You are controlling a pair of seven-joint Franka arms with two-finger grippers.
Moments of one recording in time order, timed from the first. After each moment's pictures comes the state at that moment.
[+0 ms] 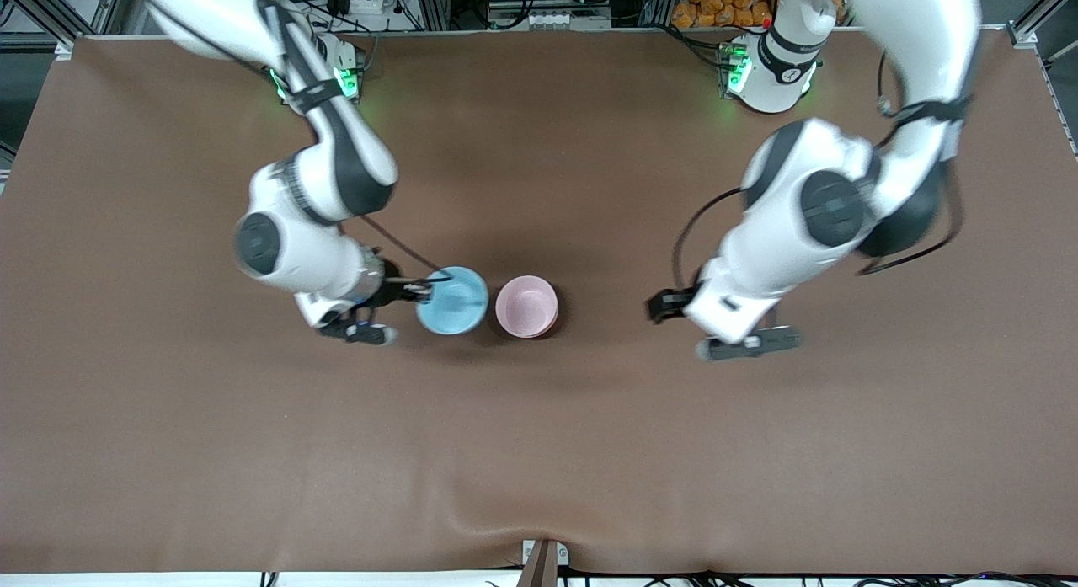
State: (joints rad) left arm -0.15 0.41 -0.29 -1.45 -0.01 1.90 -0.58; right arm 0.46 0.41 0.00 -1.80 0.41 2.21 0.44
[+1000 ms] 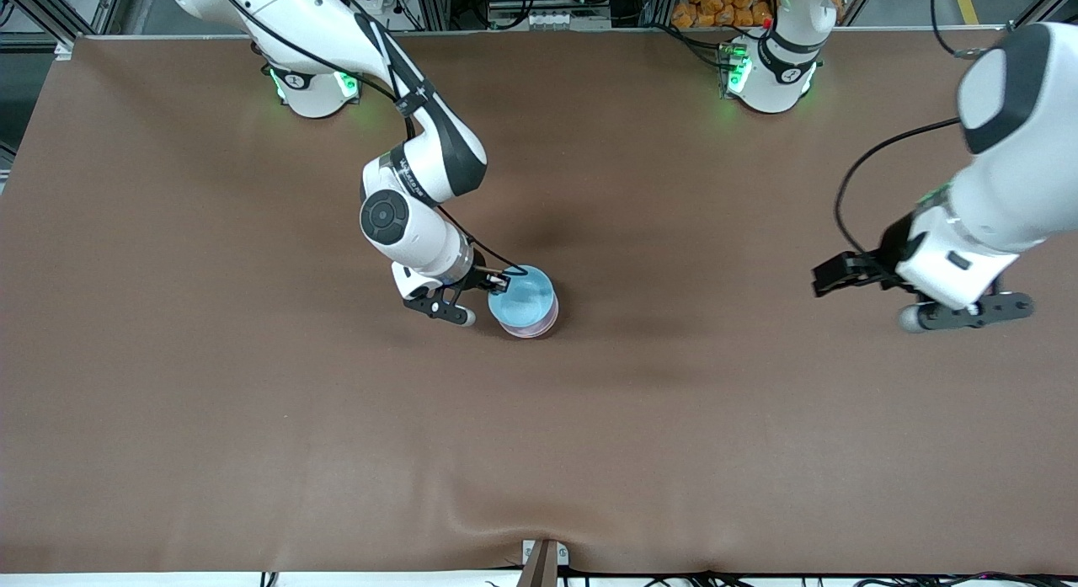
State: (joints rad) left arm 0.10 0.24 -0.29 -1.45 -0.01 1.68 -0.29; right arm 0.63 0.53 -0.01 -1.81 0.44 2.43 0.67
